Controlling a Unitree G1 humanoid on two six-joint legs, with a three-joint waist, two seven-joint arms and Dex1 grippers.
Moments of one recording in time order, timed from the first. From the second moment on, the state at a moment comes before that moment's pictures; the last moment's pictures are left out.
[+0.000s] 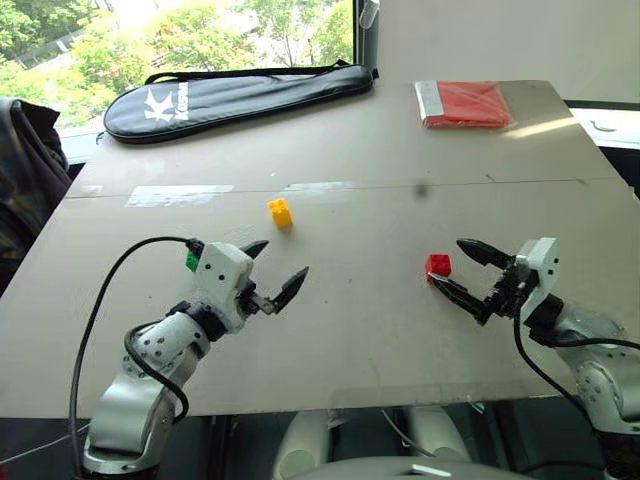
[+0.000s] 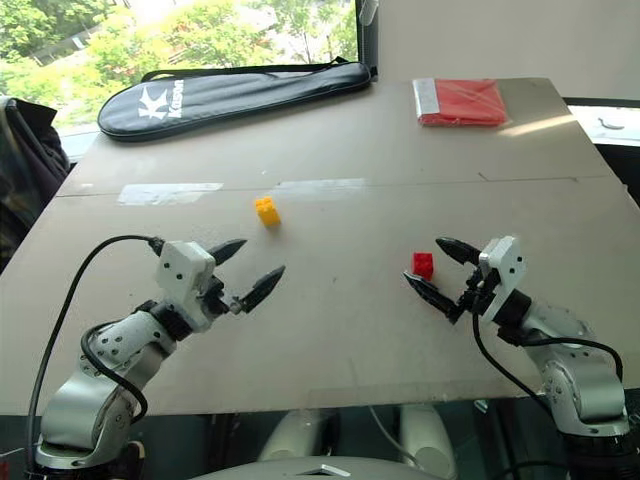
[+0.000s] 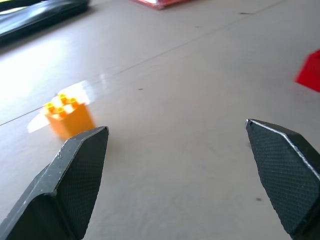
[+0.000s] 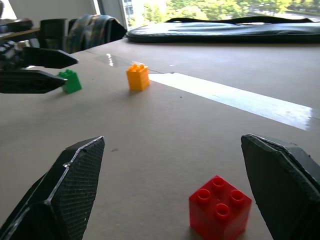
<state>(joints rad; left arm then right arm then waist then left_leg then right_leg) 0.16 0.49 0.16 -0.57 -0.30 0.38 -0.44 0.02 -0.53 -0.13 -0.39 0.59 0.30 0.88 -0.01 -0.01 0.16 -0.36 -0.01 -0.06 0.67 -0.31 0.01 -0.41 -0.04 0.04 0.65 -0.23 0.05</state>
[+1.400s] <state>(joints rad) 0.04 0.30 0.29 -0.11 -0.11 0.20 -0.13 0.02 -0.62 -0.28 -0.10 0.70 0.00 1.37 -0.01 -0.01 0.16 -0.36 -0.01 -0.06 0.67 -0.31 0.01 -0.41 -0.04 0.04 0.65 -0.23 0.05</state>
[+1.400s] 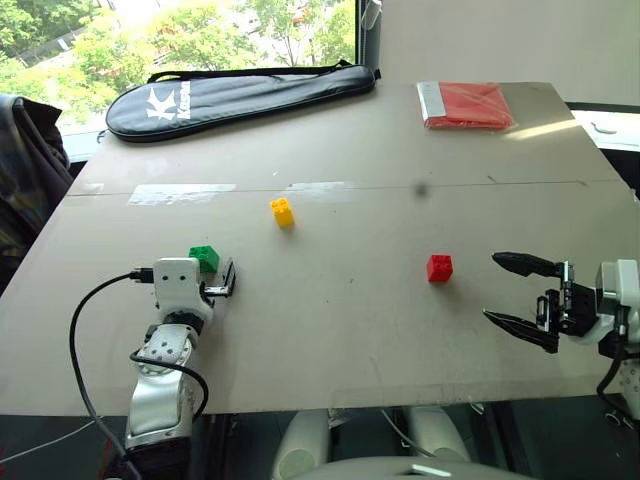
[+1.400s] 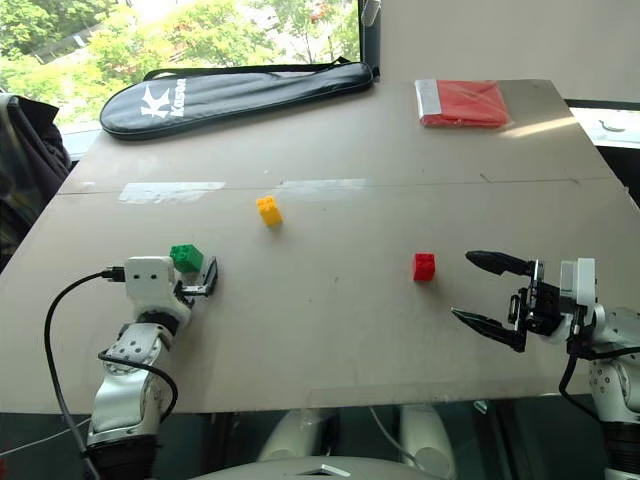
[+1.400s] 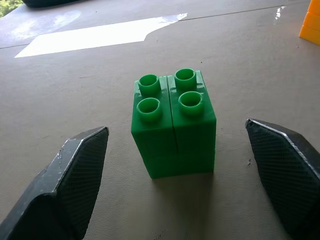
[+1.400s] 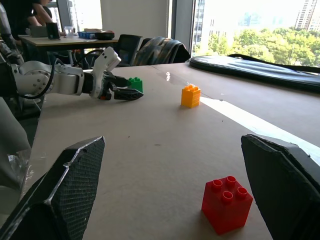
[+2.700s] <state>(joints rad) -0.88 0.29 -0.24 0.99 -0.11 -0.35 -1.46 0.15 -0.61 -0.33 -0.16 0.73 0.01 1.32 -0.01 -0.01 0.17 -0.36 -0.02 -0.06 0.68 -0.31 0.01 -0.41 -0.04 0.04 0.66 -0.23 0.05</state>
